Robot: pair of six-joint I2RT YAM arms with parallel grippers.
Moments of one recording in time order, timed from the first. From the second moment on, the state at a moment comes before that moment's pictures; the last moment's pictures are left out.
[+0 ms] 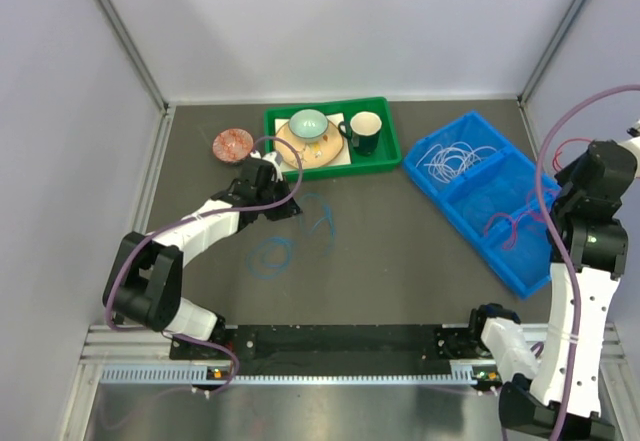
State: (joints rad) left arm -0.40 1.46 0.84 -0.16 0.23 -0.59; right arm -0.24 0.82 1.25 -0.67 0.47 0.34
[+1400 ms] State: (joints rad) left arm -0.42 1.47 0.84 -0.16 0.26 -0.59; right arm -0.49 0.96 0.89 -0.59 0.25 0.47
